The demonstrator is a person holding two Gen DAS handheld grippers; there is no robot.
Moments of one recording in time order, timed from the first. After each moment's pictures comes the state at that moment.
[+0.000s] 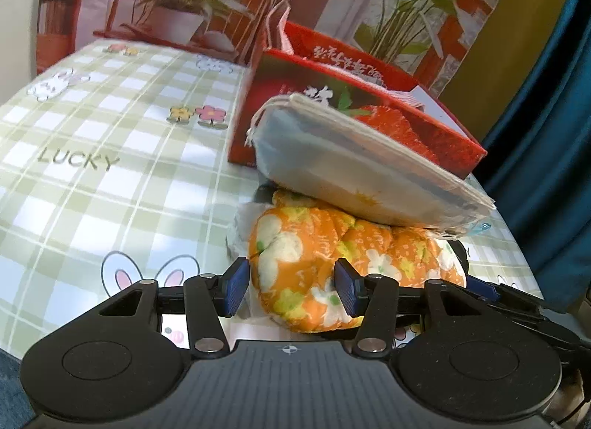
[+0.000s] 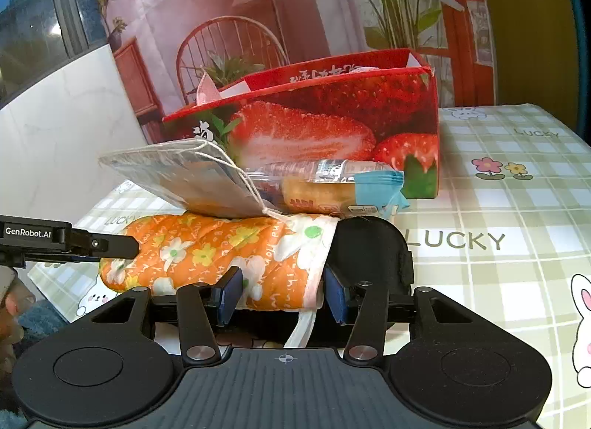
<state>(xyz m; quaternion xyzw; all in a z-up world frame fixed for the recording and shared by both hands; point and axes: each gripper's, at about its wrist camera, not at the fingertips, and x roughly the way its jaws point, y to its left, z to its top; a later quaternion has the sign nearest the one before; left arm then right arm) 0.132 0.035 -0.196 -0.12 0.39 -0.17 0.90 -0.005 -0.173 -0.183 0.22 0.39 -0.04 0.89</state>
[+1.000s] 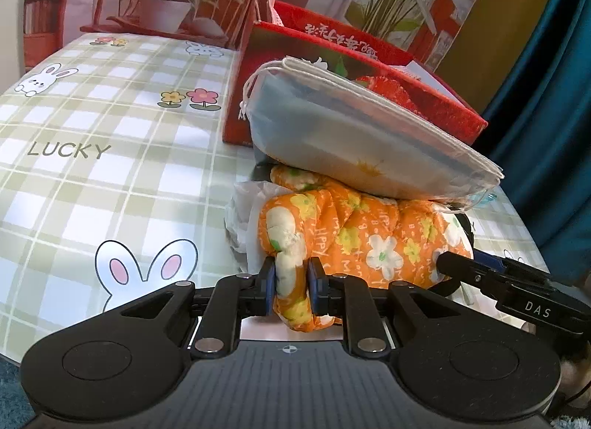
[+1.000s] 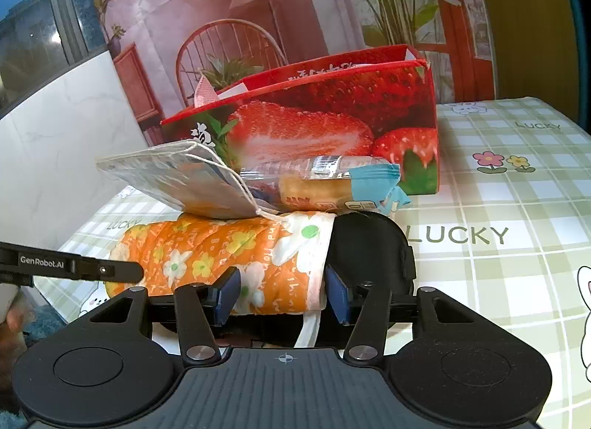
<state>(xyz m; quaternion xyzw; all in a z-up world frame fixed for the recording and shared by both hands) 0.133 0.033 -0.207 -0.09 0.40 -0.19 0.89 -0.007 -0.176 -0.188 0.23 0.39 -0.04 0.89</state>
